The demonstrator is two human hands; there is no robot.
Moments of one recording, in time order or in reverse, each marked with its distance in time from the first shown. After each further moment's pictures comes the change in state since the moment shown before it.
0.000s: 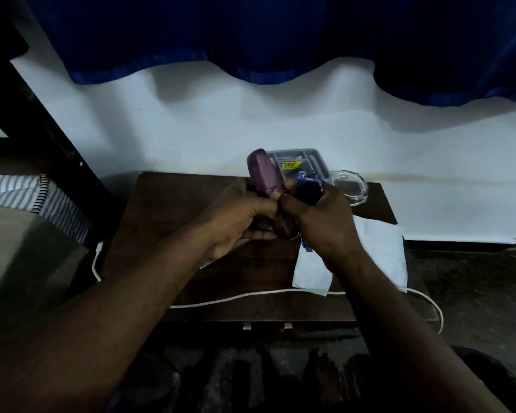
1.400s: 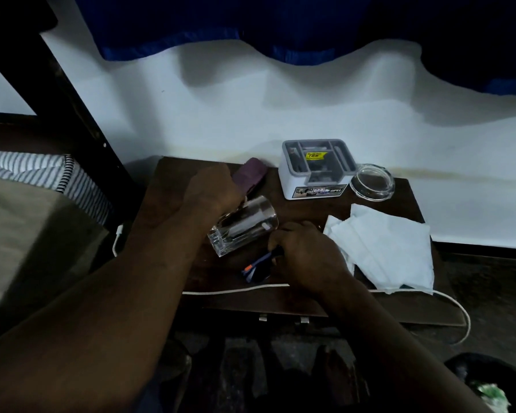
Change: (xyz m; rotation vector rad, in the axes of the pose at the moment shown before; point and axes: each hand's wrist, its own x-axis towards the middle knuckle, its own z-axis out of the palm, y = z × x) left_hand 0.056 -0.031 -0.082 1.074 0.483 -0.037; right_hand -0.027 0.050 0.040 -0.947 -0.482 -0.439
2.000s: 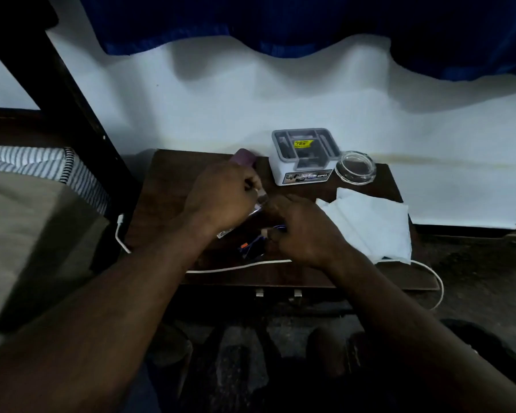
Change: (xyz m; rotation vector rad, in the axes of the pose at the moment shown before) left_hand -0.082 0.020 -0.023 -0.043 0.073 0.400; right_hand -0.013 -0.009 -0.026 0.228 0.051 0.053
